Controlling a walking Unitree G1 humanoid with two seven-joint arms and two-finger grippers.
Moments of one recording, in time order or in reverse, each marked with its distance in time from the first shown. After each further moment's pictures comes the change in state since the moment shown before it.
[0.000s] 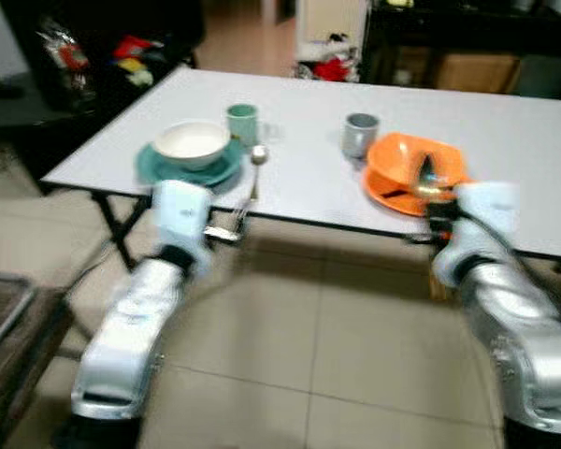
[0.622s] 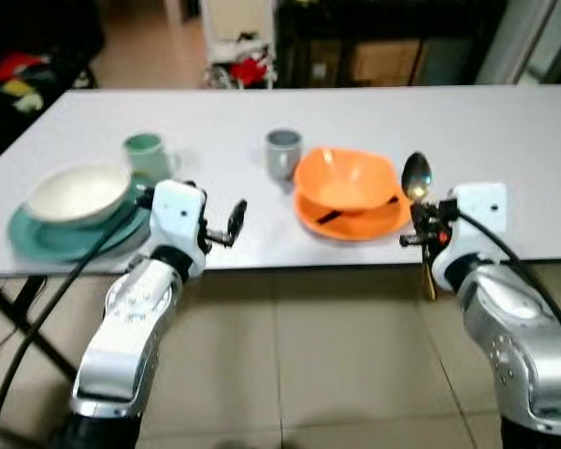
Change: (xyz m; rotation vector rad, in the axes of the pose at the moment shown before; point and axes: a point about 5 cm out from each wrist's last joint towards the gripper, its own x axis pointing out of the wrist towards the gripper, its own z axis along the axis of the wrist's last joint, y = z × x) left arm 0.001 -0.004 -0.001 0.000 0.003 -0.022; right arm -0.002 -0.003 -0.001 0.015 0.014 -0.005
